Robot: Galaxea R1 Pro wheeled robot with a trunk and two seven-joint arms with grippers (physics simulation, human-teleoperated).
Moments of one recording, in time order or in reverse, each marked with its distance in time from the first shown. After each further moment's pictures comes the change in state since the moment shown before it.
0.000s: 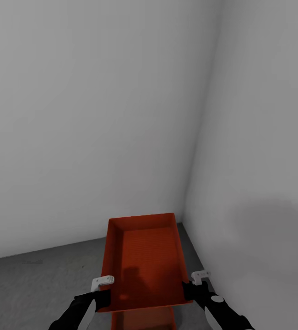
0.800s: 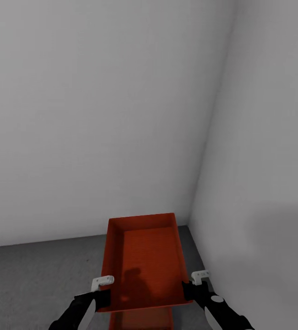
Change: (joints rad) left arm 0.000 0.000 0.001 -0.002 -0.002 0.002 -0.001; right arm 0.000 0.001 -0.002 0.000 0.001 0.000 0.000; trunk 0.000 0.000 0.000
